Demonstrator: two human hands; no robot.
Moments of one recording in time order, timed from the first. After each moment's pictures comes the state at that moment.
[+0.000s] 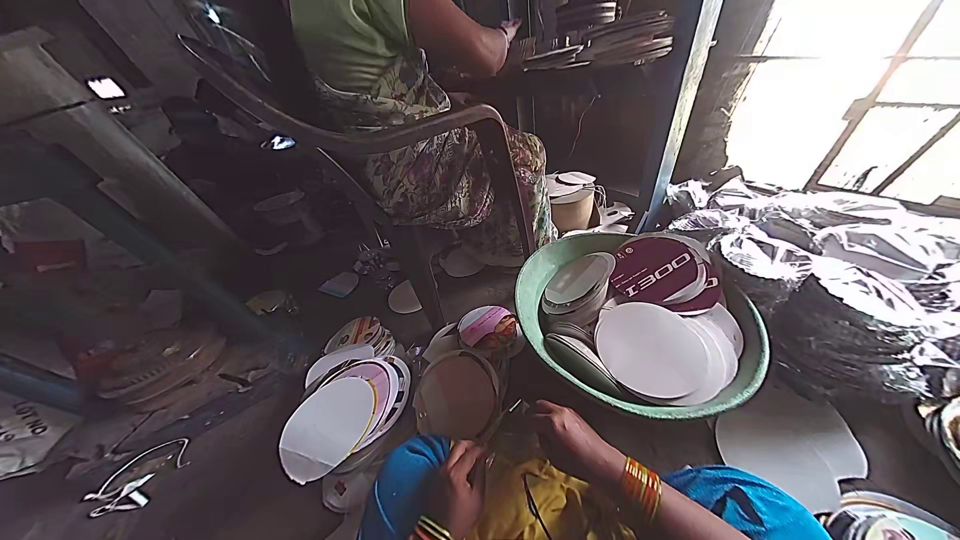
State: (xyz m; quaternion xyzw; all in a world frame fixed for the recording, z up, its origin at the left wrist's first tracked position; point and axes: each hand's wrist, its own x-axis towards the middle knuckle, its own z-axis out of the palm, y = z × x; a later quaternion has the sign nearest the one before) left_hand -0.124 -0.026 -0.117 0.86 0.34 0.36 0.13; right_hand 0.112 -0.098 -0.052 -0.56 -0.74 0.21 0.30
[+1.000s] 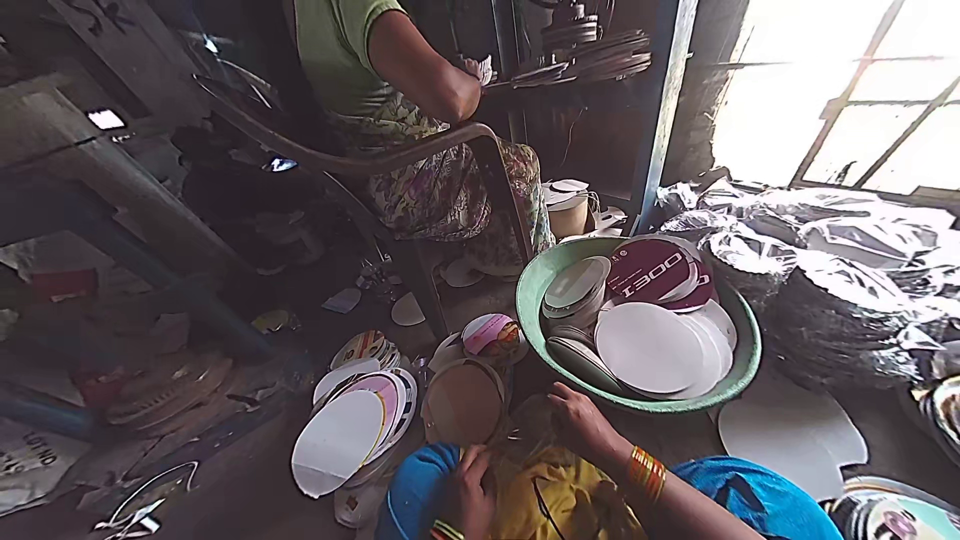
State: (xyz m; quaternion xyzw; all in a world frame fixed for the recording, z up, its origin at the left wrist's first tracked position) left_hand -0.125 -0.031 -0.109 0.87 0.35 0.32 0.16; right_hand 0.118 -0.097 -0.046 -0.63 -0.69 0.09 0.35
